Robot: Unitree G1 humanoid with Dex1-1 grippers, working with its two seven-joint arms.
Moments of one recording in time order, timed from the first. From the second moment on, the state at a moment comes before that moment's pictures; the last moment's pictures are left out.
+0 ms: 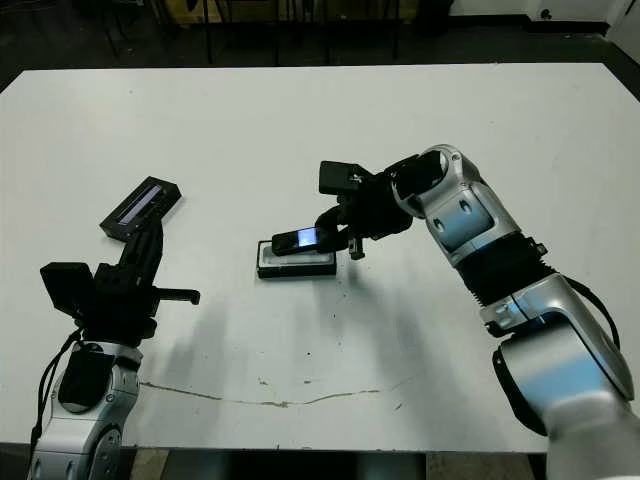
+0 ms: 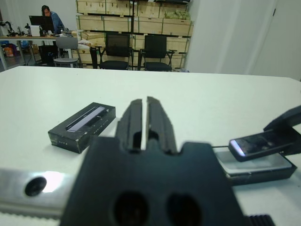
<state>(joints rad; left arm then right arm) 0.19 0.09 -0.02 -0.43 -0.08 0.11 -0.02 -0.89 -0.50 0.51 0.43 -0.09 0.32 1.29</state>
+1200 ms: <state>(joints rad) 0.19 0.08 -0.04 -0.43 -0.08 0.11 -0.02 -0.94 -0.42 0.57 0.49 -0.18 0.41 1.32</state>
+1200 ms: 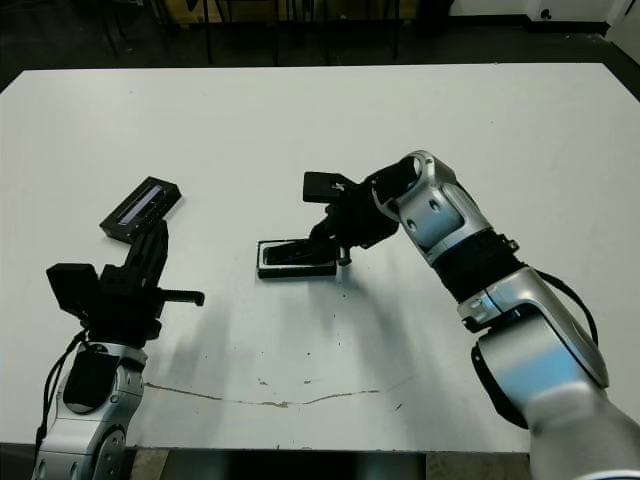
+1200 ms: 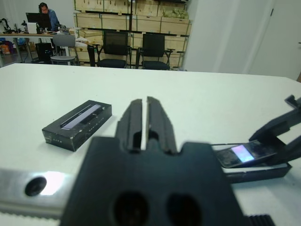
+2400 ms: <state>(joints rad) 0.20 0.08 -0.03 -0.42 -0.08 0.10 -0.03 -0.91 -0.46 0.42 0.59 -0.07 0.21 1.36</state>
